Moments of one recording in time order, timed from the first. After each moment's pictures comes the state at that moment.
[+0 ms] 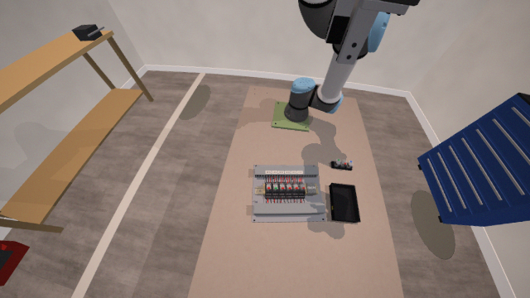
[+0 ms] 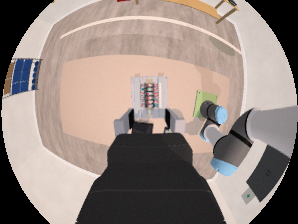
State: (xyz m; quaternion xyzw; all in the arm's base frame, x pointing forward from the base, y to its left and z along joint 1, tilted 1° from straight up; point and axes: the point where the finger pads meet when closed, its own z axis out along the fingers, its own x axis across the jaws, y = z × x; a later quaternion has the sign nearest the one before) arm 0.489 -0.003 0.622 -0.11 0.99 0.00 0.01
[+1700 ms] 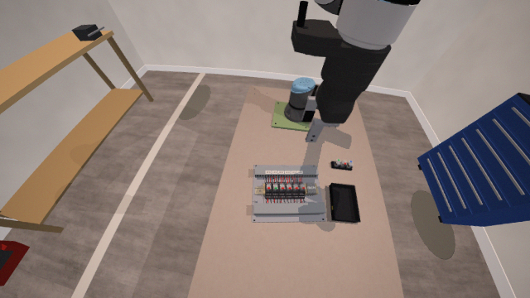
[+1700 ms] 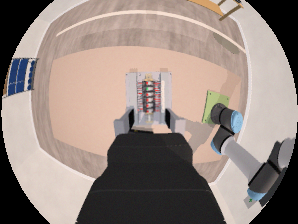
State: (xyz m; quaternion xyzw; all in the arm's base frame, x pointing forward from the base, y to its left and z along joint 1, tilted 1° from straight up) arm 0.492 -0.002 0.451 -0.11 0.99 0.00 0.01
